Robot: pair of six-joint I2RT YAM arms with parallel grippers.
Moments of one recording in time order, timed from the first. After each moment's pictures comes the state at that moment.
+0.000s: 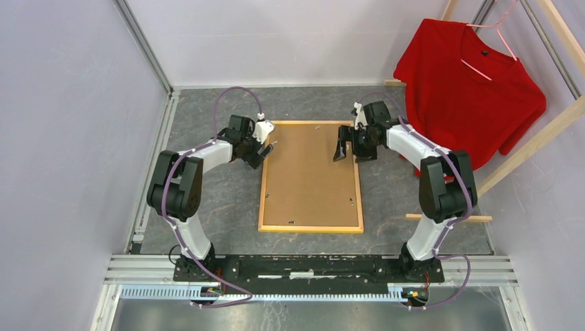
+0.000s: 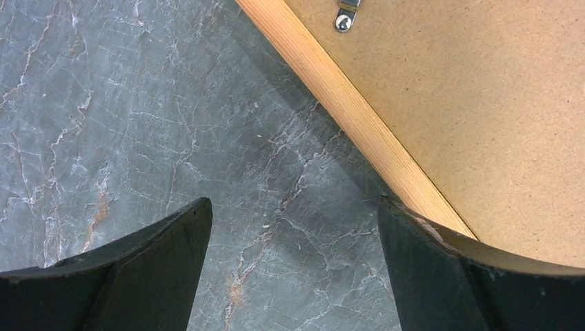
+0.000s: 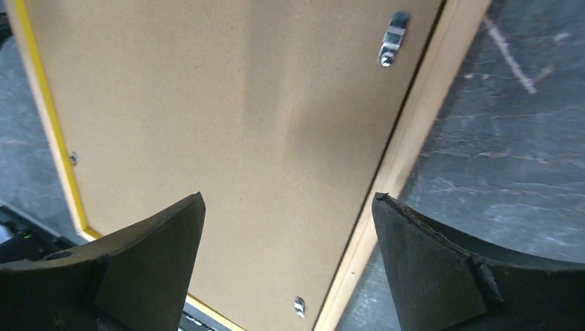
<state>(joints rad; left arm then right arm) -0.27 1.81 1.06 -0.17 0.11 0.49 0.25 1.78 1.23 -0.53 -0.39 0.26</state>
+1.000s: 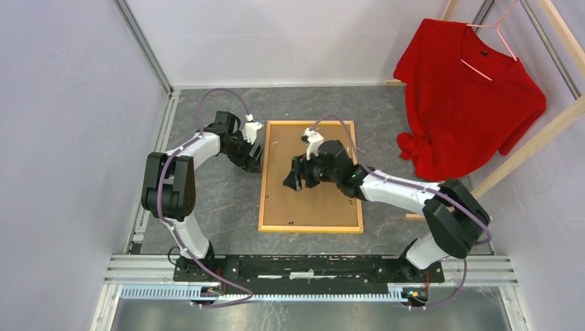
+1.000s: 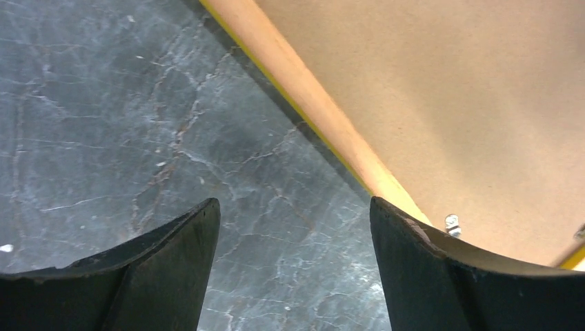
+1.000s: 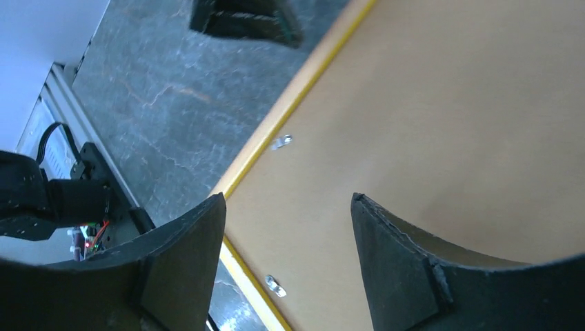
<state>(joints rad) -0.15 1.79 1.15 -0.52 0.45 0.44 0.74 1.52 0.88 0.12 -0.24 0.44</state>
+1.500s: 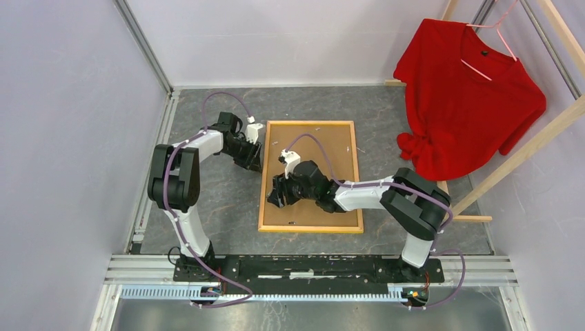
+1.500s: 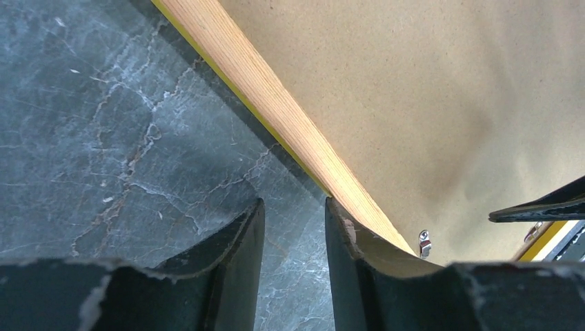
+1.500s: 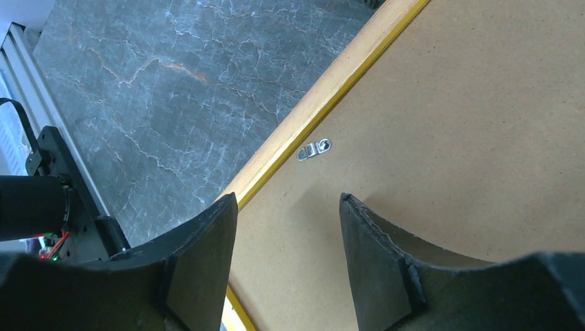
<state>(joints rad) -0.15 1.89 1.19 -0.55 0.57 0.37 0.96 1.78 0.87 0.39 -0.13 0.47</state>
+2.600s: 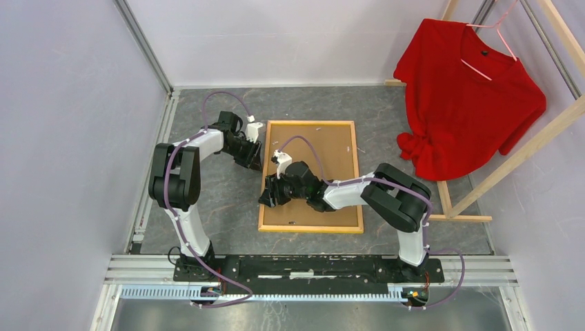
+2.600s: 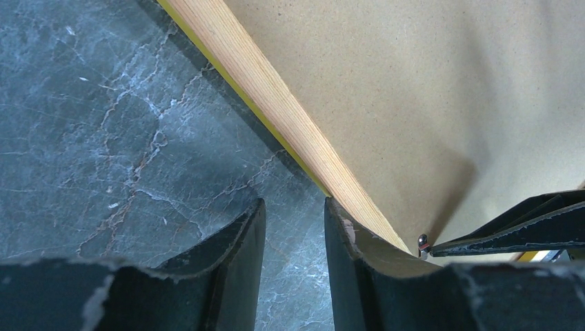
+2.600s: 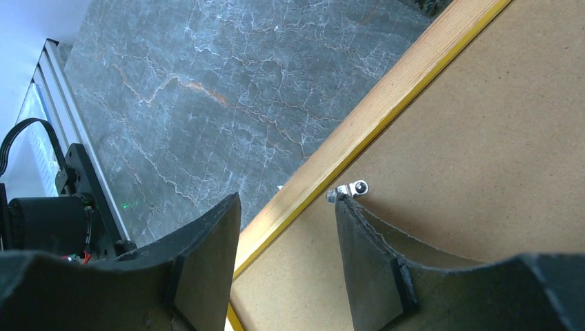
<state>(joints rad) -0.15 1.90 1.21 -0.55 0.58 0.35 0.98 1.94 0.95 0.49 -0.18 0.56</state>
